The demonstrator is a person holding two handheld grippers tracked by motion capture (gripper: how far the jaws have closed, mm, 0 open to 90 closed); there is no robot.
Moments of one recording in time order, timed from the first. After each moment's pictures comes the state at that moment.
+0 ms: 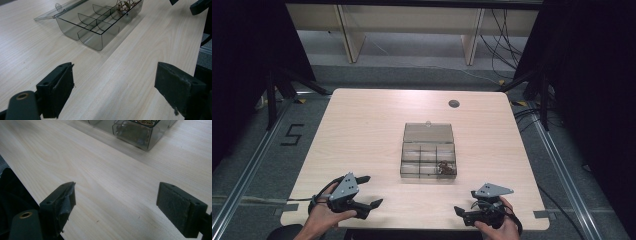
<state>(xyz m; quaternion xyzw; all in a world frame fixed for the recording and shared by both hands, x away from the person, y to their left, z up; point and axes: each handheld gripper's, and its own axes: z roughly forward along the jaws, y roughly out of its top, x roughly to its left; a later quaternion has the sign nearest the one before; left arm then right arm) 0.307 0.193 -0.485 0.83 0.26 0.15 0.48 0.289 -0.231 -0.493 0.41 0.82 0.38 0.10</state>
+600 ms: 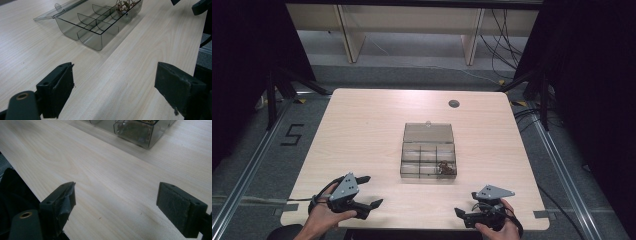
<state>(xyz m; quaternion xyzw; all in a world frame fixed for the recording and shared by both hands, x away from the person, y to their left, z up) 0.307 0.193 -0.484 0.83 0.25 0.16 0.47 0.284 -0.232 -0.494 0.41 0.82 0.39 0.09</state>
